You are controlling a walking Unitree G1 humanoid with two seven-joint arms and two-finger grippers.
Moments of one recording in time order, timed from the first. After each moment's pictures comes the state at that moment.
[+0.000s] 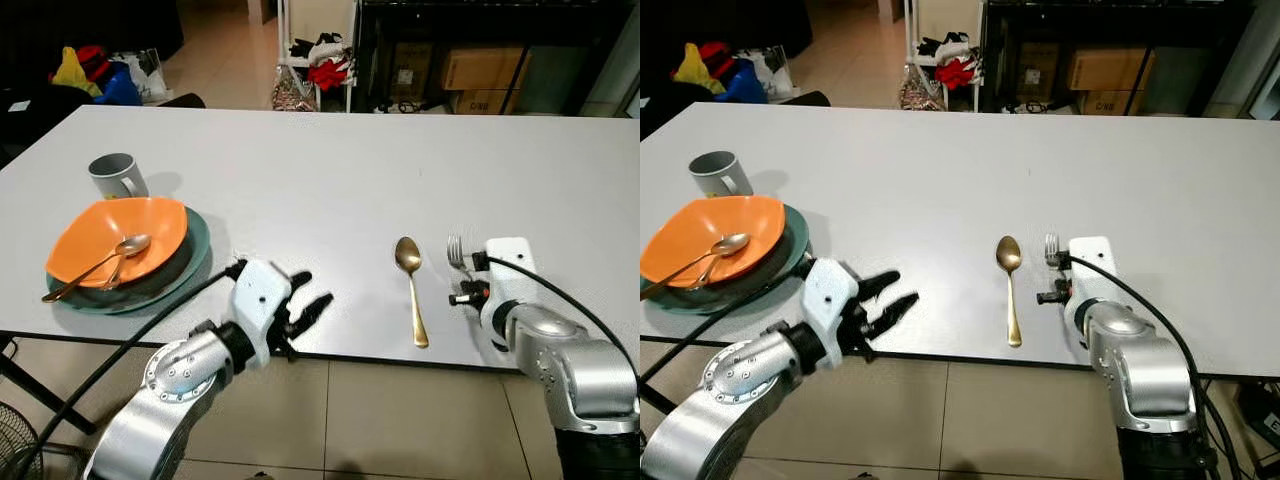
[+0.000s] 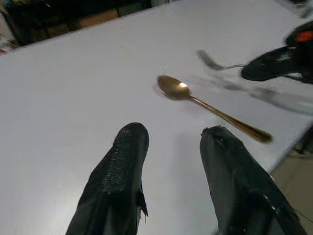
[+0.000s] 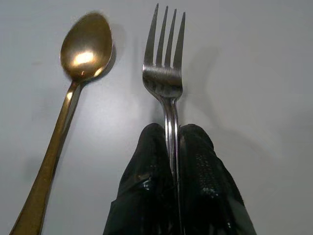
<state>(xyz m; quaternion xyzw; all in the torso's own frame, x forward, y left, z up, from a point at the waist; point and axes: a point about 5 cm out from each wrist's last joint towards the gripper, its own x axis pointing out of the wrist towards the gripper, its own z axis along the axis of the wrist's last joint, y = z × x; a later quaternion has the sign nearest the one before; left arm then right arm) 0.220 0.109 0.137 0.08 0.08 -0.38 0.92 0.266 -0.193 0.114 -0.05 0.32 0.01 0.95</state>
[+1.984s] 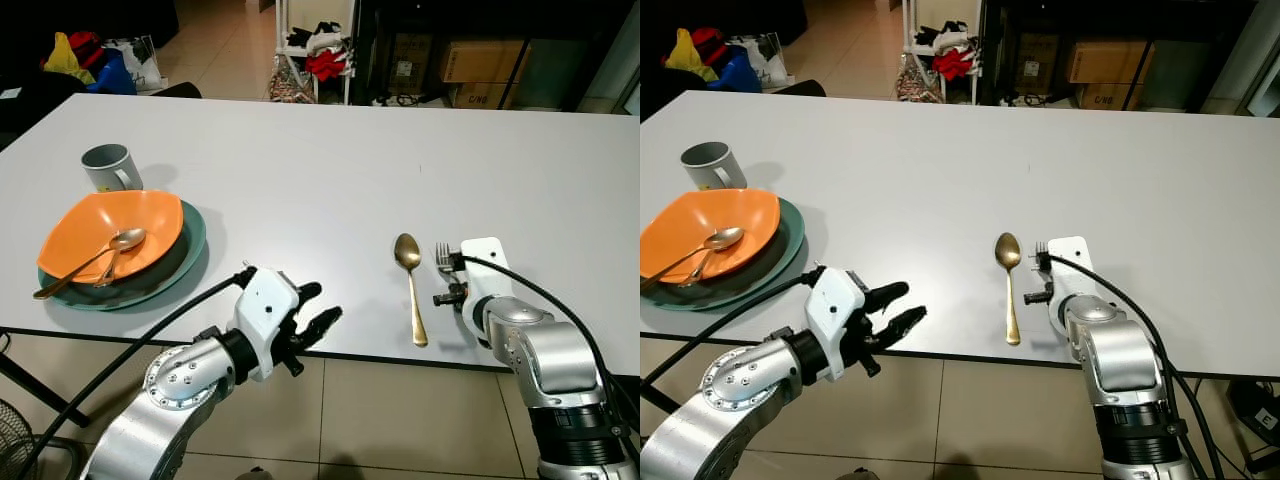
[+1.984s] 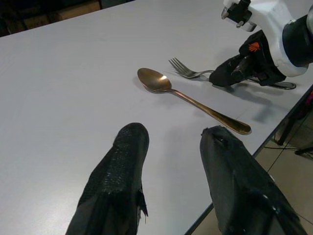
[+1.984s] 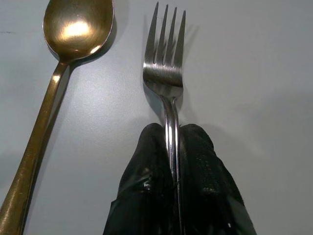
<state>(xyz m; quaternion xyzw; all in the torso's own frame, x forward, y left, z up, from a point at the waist) 0.214 0.105 0.139 0.08 0.09 -0.40 0.91 0.282 -0.181 0.102 -0.09 0.35 0.01 0.93</state>
